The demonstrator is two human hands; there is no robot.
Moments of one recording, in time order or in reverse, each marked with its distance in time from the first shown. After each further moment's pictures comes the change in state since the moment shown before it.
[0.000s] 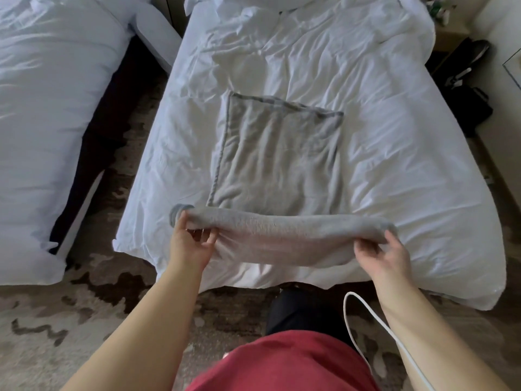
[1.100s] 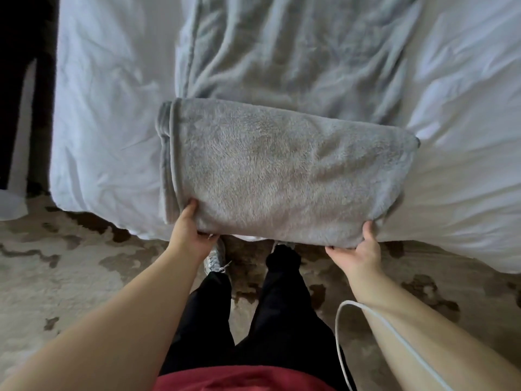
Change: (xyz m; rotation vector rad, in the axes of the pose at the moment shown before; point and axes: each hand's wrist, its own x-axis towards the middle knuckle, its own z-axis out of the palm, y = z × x) left_hand 0.164 -0.067 -0.033 0.228 0.401 -0.282; right_hand 0.196 0.075 -0.069 -0.286 0.375 0.219
